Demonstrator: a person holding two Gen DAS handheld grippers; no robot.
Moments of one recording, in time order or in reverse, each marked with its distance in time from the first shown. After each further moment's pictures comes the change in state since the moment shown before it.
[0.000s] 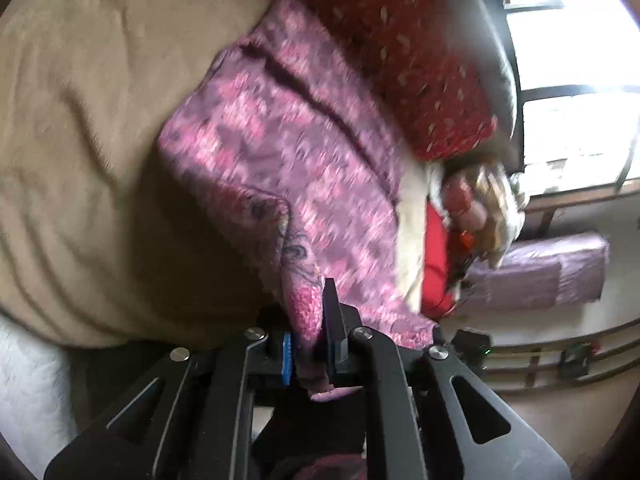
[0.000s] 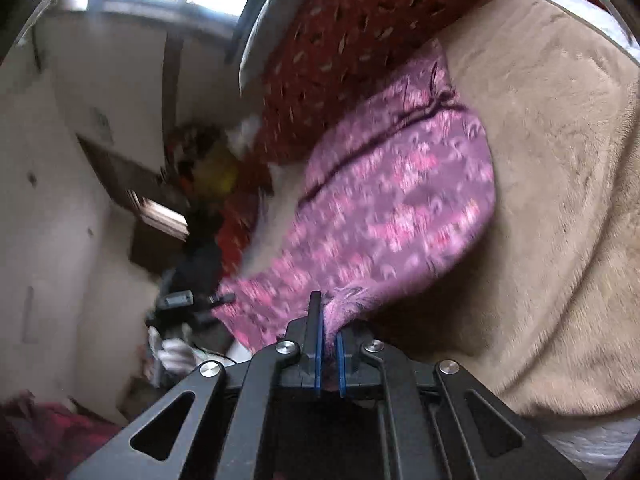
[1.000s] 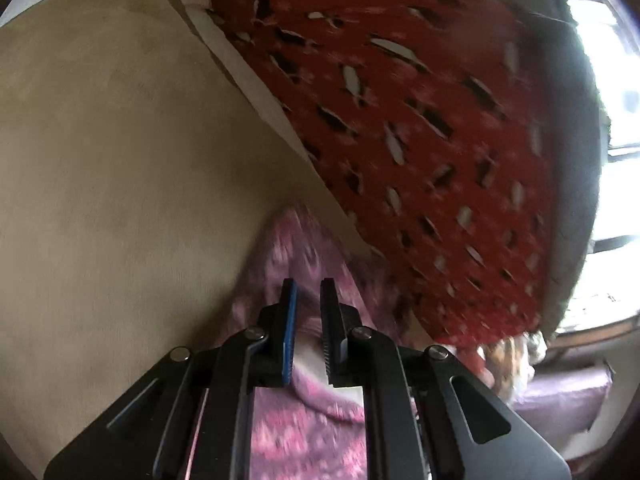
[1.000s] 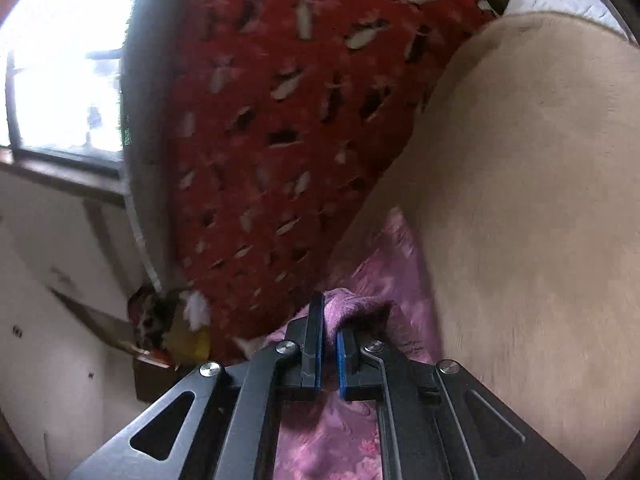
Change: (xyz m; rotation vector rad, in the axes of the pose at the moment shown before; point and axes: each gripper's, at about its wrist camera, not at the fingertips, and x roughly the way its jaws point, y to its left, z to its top) left arm 0.107 0.008 0.323 -0.208 -0.241 0.104; right arm 0.155 -0.122 0.278 0.278 -0.279 -0.079
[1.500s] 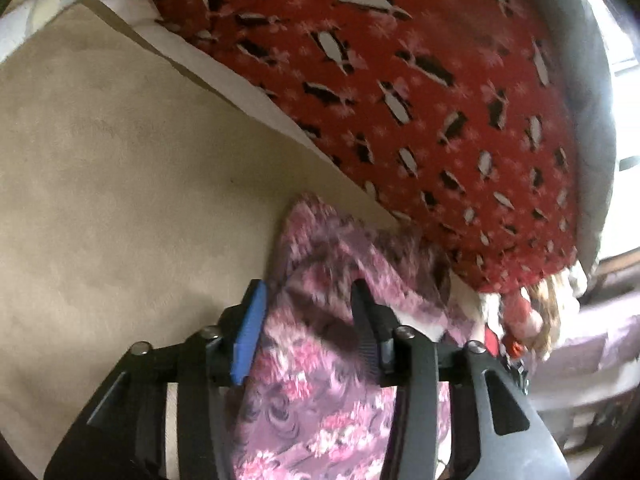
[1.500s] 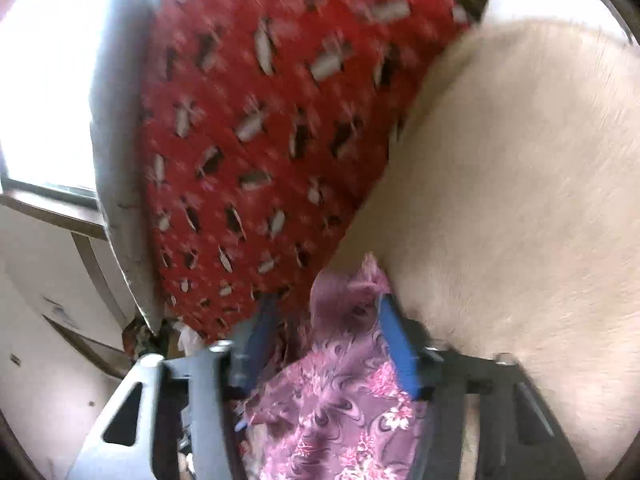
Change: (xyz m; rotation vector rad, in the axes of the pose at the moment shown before) left arm 0.008 -0.004 -0.006 0.250 0.112 0.062; right arm -0.027 -0.008 0.008 -0.008 -0.085 -0.072
